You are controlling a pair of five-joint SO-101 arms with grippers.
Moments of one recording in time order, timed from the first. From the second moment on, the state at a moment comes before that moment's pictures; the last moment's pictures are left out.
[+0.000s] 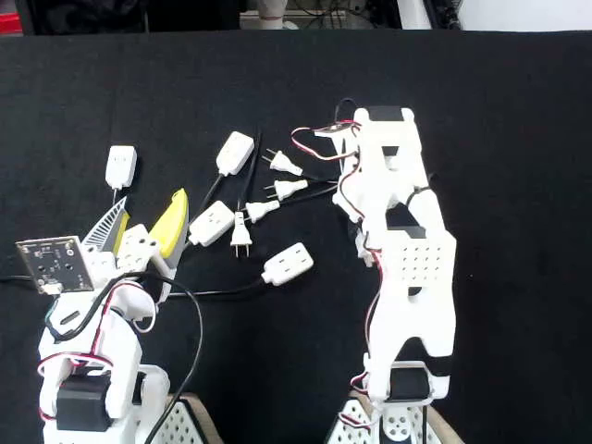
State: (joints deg) left arm -2.9 -104.6 72.4 51.7 10.2; right arm -2.0 50.7 -31.1 99.5 27.8
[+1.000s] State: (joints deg) left arm -2.9 -104.6 72.4 51.7 10.2; right arm -2.6 47.1 -26.5 99.5 24.7
